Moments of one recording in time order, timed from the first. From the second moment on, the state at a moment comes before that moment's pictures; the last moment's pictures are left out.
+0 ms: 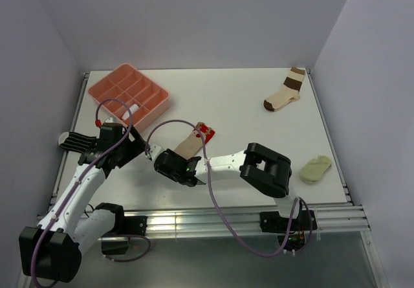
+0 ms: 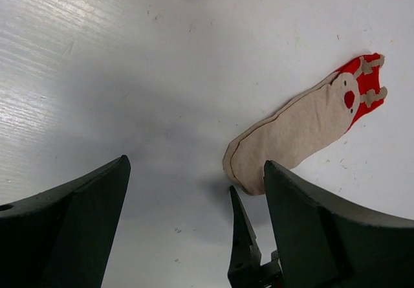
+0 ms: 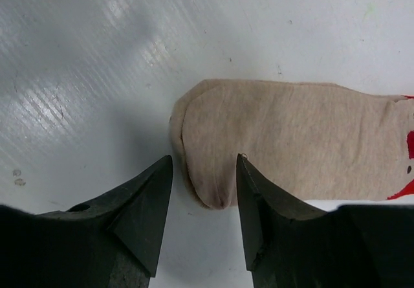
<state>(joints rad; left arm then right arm) -0.19 0.93 0.65 -0.56 -0.01 -0.76 1.23 1.99 1.22 -0.10 0.42 0.00</state>
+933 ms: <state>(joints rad) -0.19 0.93 0.61 -0.54 0.03 -0.81 1.10 1.87 1.10 -0.01 0.12 0.21</state>
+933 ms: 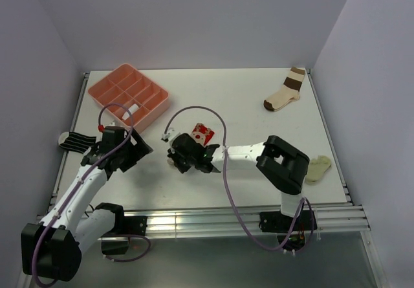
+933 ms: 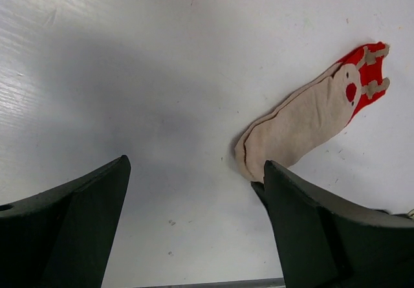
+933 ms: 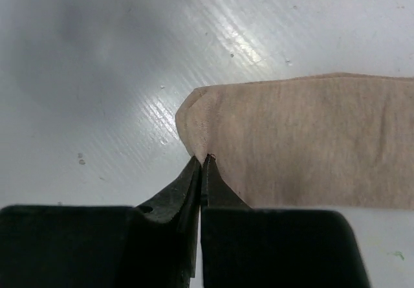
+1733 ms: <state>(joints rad) -0.39 1.20 0.54 -0.32 0.08 -0.92 0.70 2.03 0.91 0.47 -0.71 0.76</state>
